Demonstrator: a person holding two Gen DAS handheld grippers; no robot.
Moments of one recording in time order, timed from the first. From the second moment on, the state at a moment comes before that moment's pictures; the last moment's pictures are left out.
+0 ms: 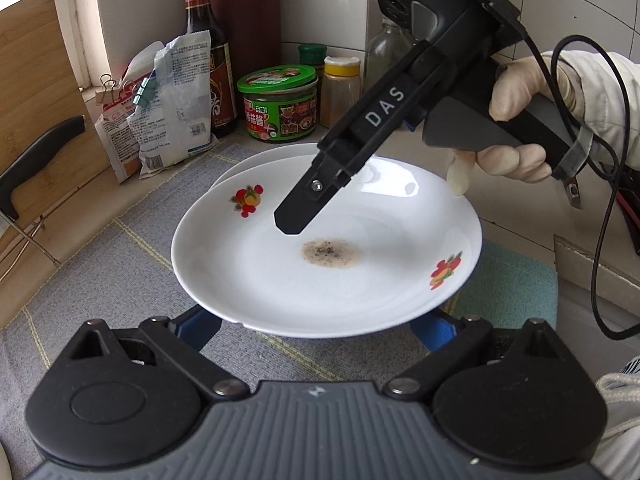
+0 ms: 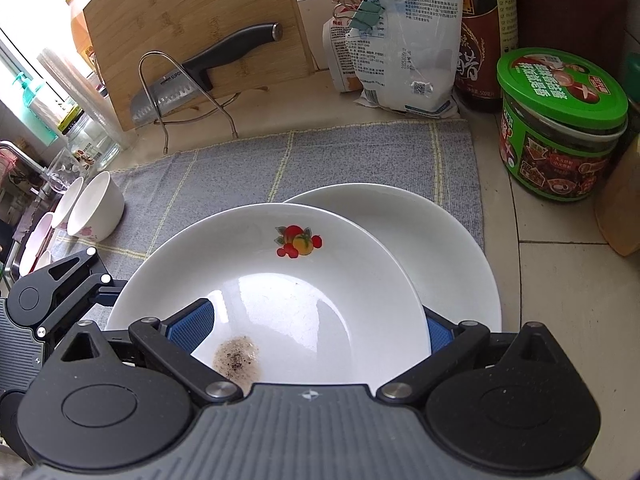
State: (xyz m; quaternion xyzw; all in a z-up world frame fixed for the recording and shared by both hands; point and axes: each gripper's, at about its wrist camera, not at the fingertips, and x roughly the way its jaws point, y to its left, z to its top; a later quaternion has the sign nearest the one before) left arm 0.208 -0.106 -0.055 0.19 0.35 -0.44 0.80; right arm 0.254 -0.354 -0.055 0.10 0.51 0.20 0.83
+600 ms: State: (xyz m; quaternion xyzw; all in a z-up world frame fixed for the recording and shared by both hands) left arm 0.210 -0.115 -0.058 0.20 0.34 -0.45 0.80; right arm 0.247 -0.365 -0.056 0.10 0.51 0.18 0.83
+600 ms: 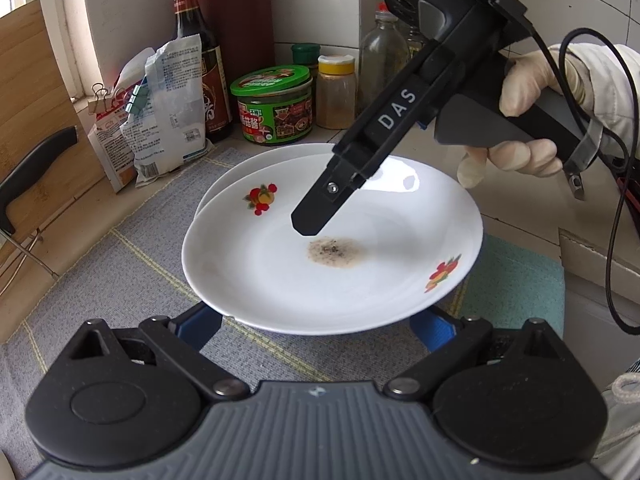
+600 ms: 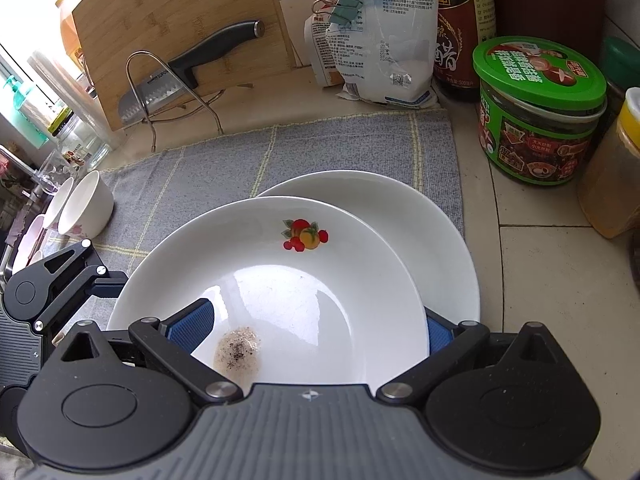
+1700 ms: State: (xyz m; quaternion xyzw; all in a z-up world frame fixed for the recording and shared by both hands) left arm 0.215 -0.121 -0.064 0.21 0.32 -0.45 0.81; right arm 0.222 -0.370 -0.036 0.09 0.52 0.13 0.84
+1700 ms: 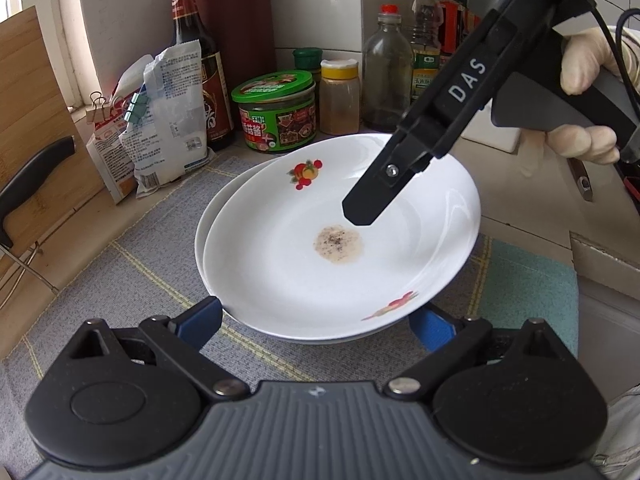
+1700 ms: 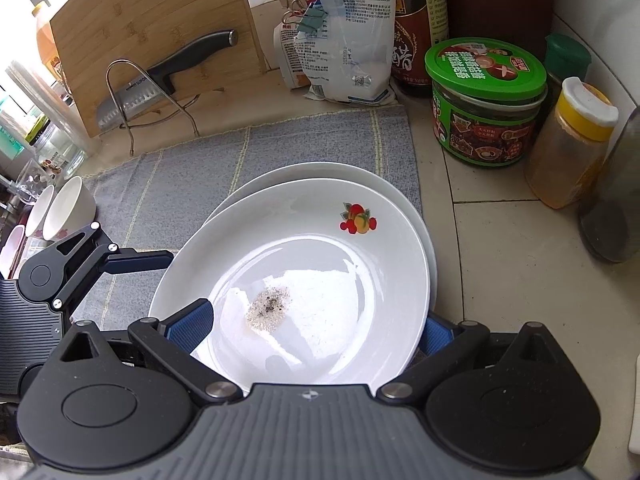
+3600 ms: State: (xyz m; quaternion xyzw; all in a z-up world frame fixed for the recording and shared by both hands) left arm 0.173 -0.010 -0.014 0.11 0.30 -0.20 0.93; right arm 0.176 -0.275 0.007 -0.09 0.29 0.22 0.93
